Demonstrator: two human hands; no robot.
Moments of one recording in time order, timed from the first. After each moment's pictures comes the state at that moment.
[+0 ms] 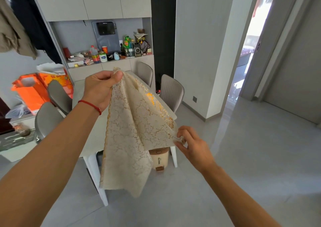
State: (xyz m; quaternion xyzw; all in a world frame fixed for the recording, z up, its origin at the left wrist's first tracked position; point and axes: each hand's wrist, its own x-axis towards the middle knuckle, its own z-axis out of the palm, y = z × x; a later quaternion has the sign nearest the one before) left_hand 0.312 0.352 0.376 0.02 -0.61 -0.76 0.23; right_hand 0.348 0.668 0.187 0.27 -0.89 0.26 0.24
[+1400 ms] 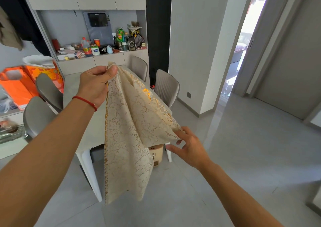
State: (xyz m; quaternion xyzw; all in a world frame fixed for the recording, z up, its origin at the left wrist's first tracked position) left_hand 0.301 0.338 0.365 0.01 -0.59 -0.78 0.20; right_hand 0.352 0.660 0.179 0.21 -0.90 0.37 0.10
